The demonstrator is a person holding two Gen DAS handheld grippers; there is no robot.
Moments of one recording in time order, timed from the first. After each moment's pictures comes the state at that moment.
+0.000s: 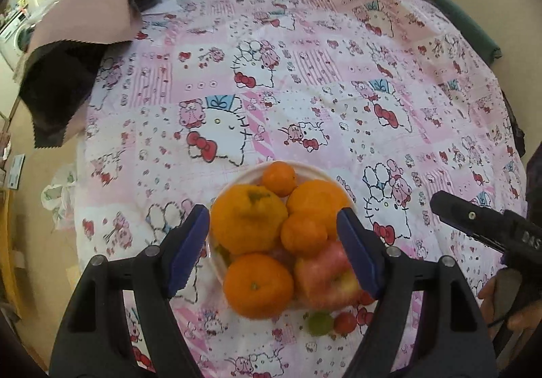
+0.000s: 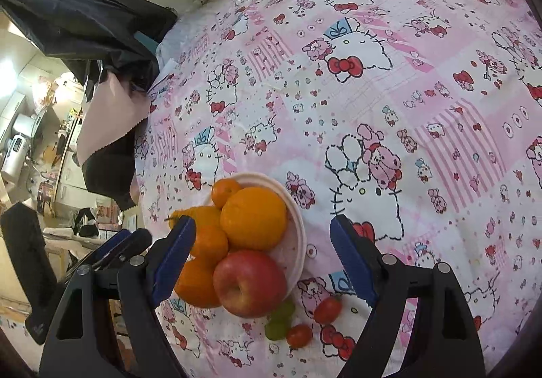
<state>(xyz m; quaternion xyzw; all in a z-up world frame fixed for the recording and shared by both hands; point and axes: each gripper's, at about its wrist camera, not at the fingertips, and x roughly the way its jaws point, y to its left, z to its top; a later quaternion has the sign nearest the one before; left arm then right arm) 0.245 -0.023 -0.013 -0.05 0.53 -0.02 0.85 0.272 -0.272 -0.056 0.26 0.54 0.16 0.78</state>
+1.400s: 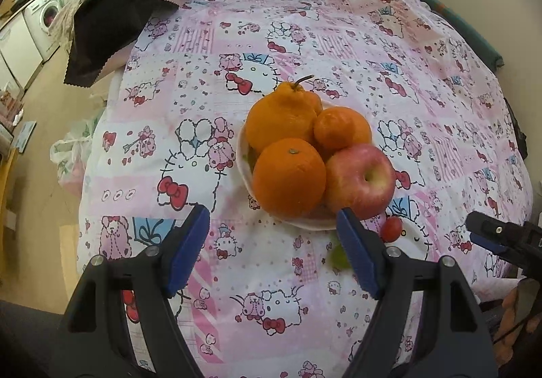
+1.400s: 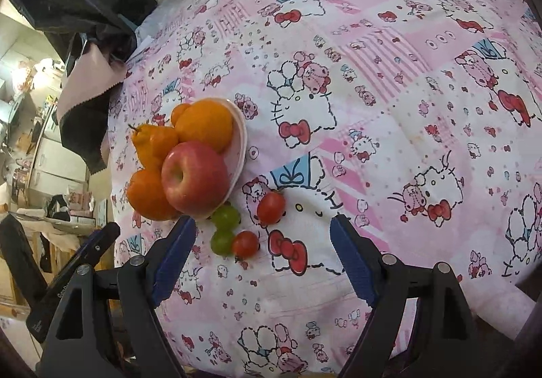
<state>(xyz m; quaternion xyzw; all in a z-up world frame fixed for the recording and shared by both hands) 0.123 -0.004 -0.050 -0.08 0.50 0.02 0.86 0.149 -0.296 -0.077 0.23 0.55 0.10 0.79</state>
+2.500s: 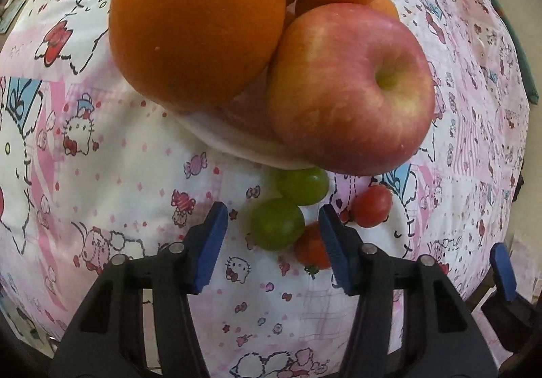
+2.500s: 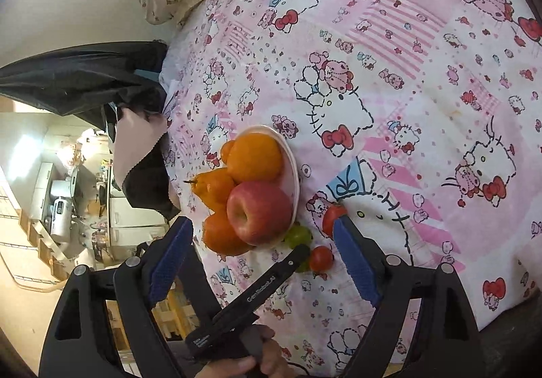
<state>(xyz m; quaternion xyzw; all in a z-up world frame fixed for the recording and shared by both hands) 0.152 -0.071 -0.164 -0.25 0.65 0.05 0.72 0.176 -0.321 -0.084 0.44 0.53 0.15 0.71</state>
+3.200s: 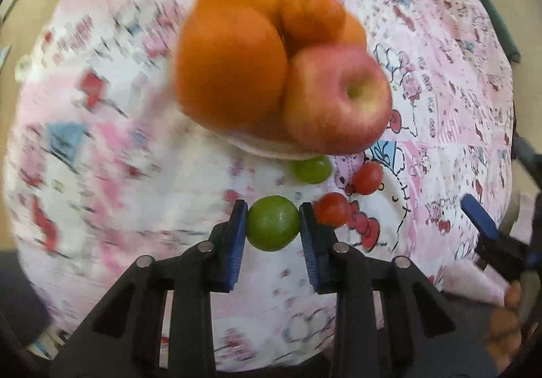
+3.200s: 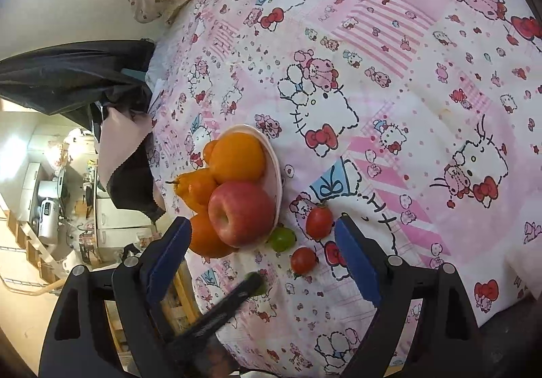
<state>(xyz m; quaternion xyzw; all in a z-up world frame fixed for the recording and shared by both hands) 0.138 -0.043 -0.109 -0.16 0.64 -0.01 0.75 0.174 -0.322 -0.092 0.41 0.55 0.12 0.72</state>
